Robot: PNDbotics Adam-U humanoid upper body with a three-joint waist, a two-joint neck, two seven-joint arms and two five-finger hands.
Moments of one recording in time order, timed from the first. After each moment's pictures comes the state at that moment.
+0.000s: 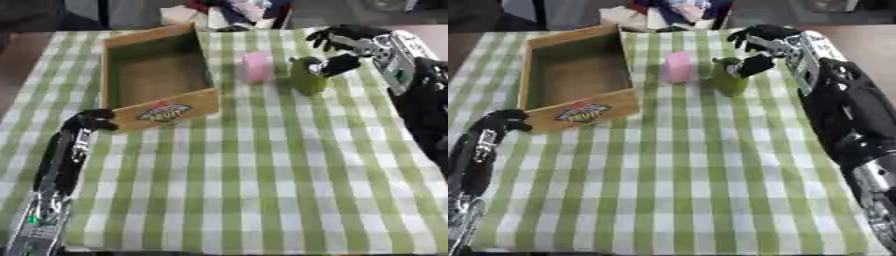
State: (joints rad) left arm -0.10 0.18 0.00 -1.67 -0.13 -0.27 -0.05; right arm -1.12 -0.32 0.09 -0.61 1.07 -0.35 0.42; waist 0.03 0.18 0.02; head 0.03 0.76
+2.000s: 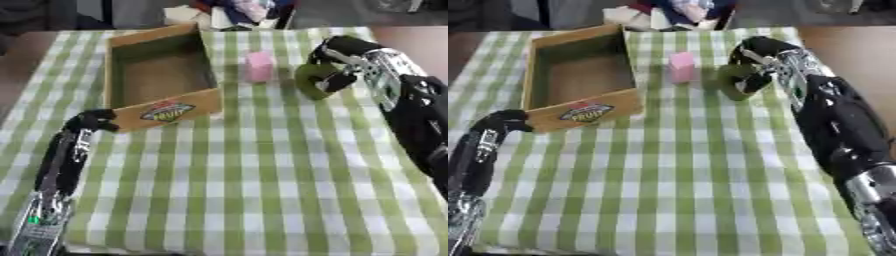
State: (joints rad) left arm -0.10 0.18 0.00 -1.67 -0.13 -0.27 -0.05; right arm -1.10 -0.29 0.10 -0.62 1.13 -0.34 0.26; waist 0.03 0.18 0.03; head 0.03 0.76
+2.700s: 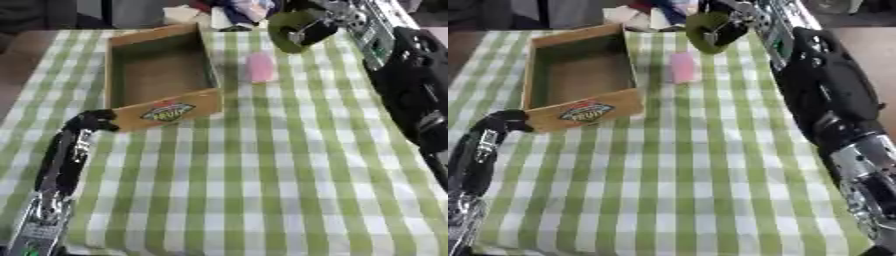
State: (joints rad) left arm -0.10 0.18 0.00 -1.67 -0.13 -0.27 -0.06; right arm -1.25 -0.21 0.12 -0.73 1.05 -0.35 0.29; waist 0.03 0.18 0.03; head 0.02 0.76
